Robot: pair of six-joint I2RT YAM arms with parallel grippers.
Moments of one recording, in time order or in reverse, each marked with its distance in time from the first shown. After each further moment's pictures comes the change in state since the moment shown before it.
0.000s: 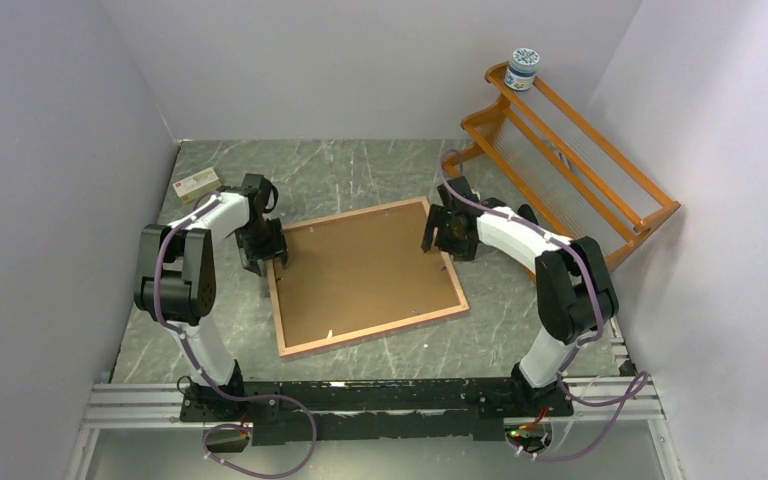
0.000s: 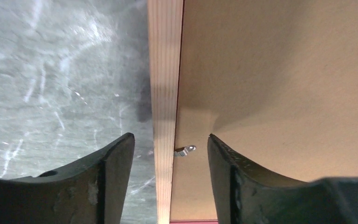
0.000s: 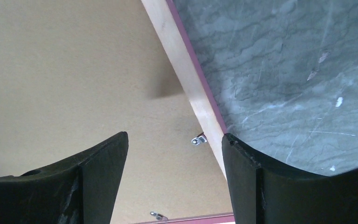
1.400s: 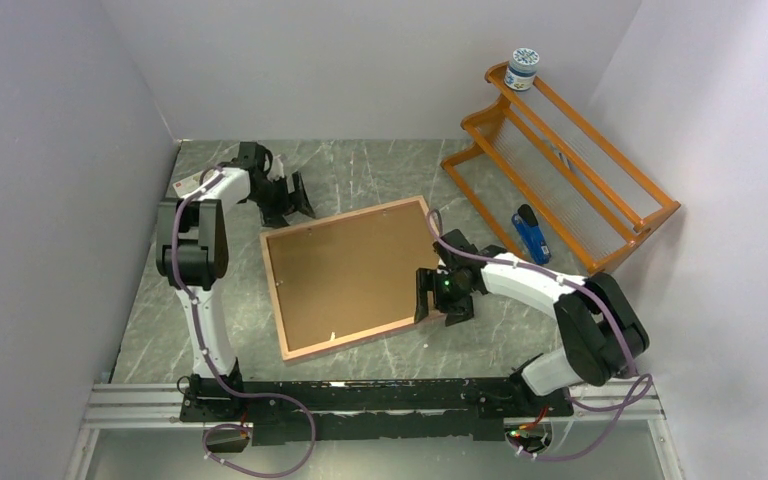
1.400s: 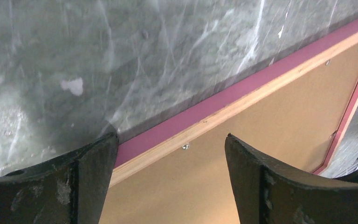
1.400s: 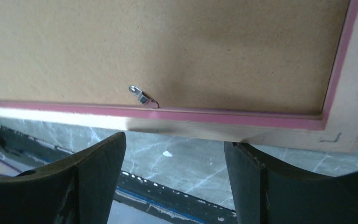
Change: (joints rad) left arm 0.066 0.322 0.396 0.214 0.454 0.148; right arm 0.160 -0.270 -0.385 -0.023 -0.327 -0.056
